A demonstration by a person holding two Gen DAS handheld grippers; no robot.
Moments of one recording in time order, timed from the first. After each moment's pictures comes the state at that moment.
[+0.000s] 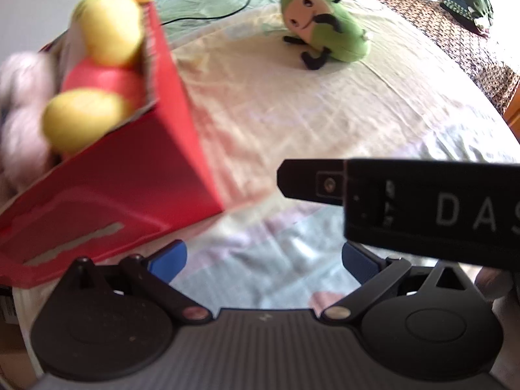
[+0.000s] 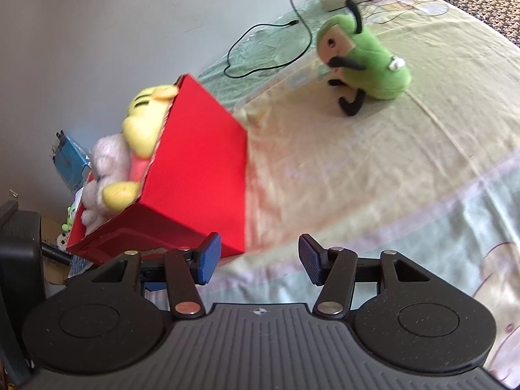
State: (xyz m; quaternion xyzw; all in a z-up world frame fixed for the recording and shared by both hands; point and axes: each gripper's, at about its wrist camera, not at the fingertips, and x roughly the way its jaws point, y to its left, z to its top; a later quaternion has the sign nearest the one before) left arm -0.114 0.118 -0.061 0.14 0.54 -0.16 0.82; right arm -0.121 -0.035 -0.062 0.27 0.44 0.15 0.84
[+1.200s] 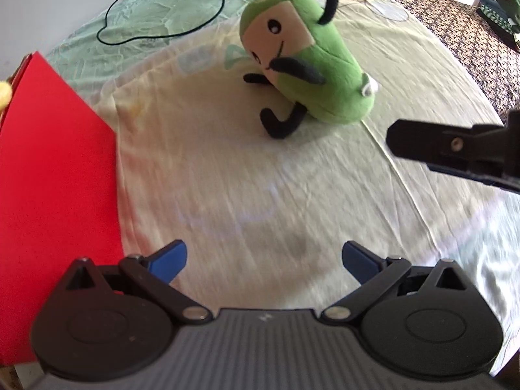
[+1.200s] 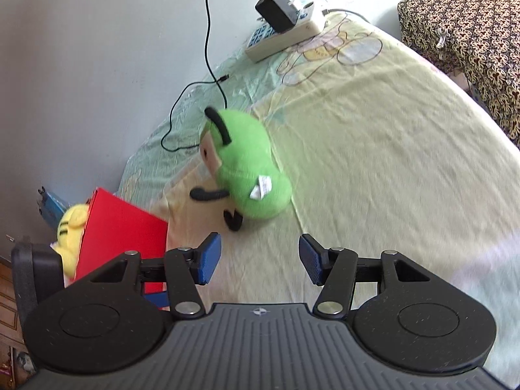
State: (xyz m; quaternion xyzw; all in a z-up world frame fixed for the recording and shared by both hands) left arm -0.017 0.009 -0.084 0.13 0.57 -0.10 0.81; right arm -0.033 -0.180 -0.080 0.32 0.42 0.12 0.84
